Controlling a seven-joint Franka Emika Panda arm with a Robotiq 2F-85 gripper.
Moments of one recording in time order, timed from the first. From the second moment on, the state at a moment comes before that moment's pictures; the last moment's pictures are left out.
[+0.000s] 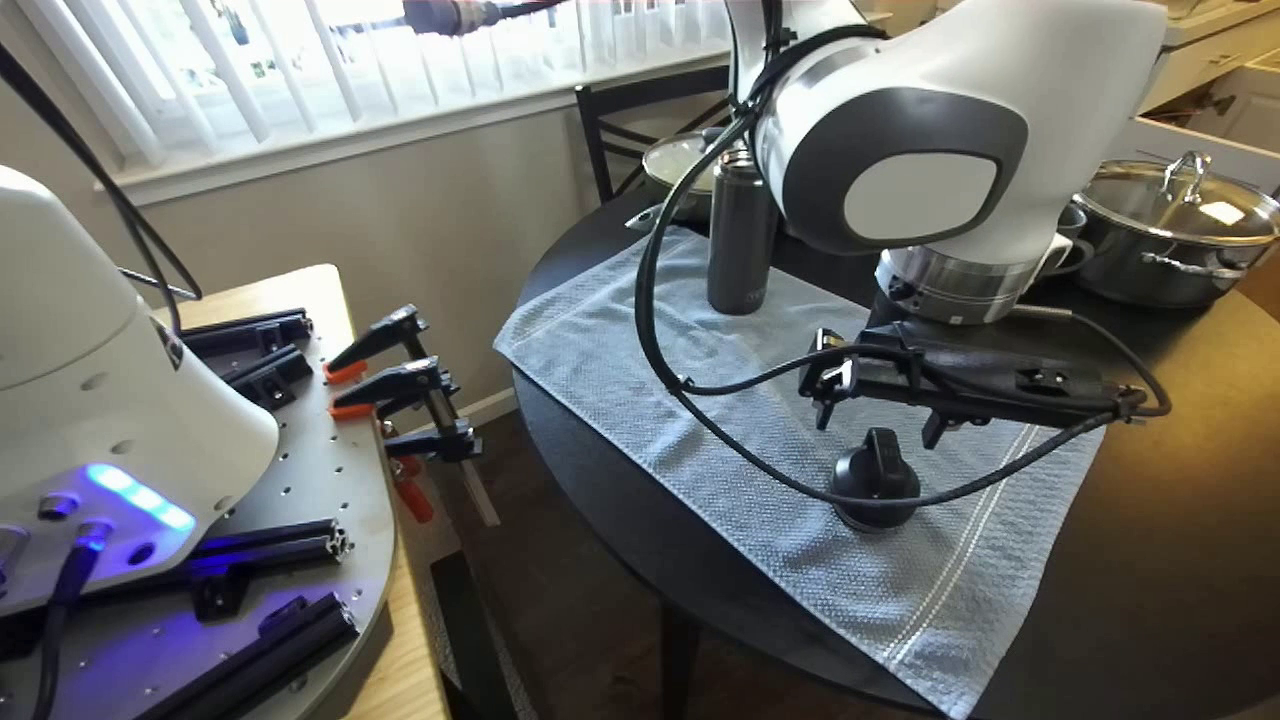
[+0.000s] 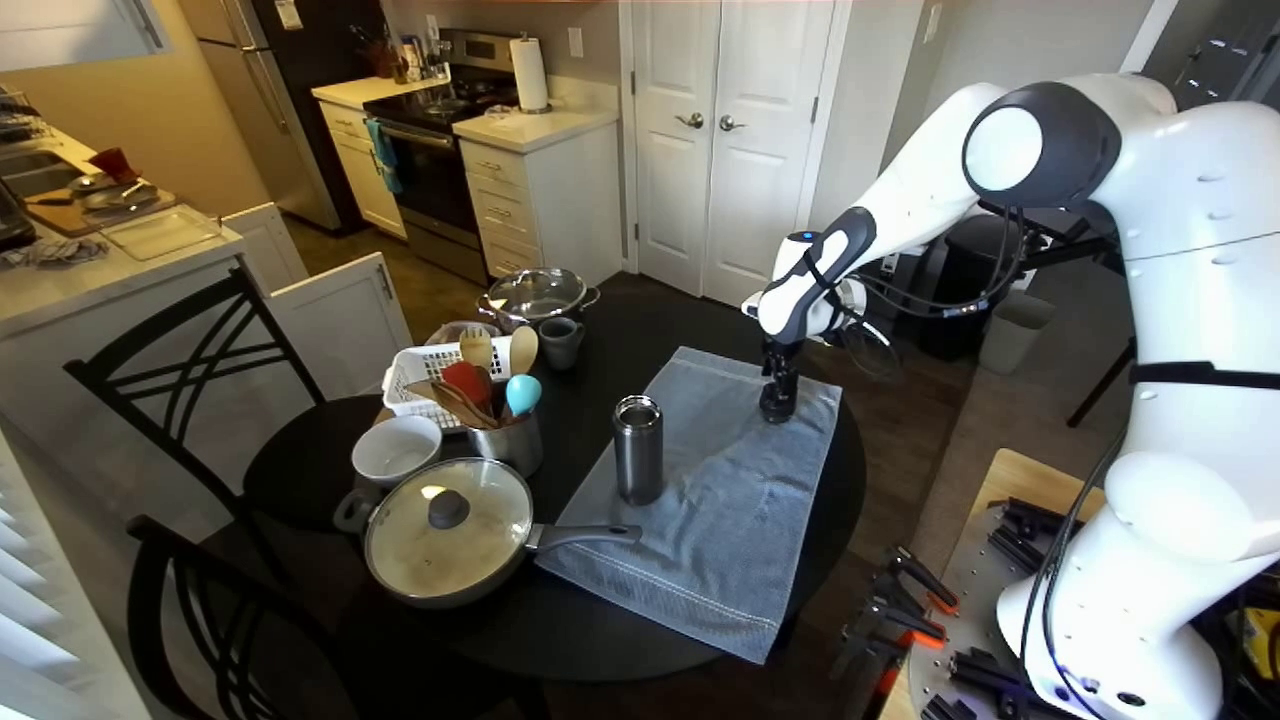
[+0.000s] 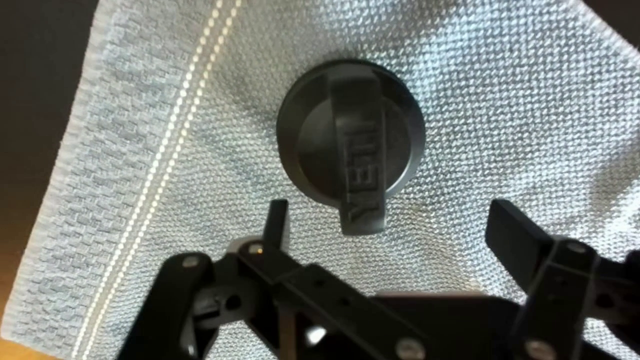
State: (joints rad) arm -0.48 0.66 0.06 -2.05 0.00 2.71 -1.23
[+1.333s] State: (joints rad) arm -0.44 0.68 0.01 -2.02 -0.06 2.65 -1.25
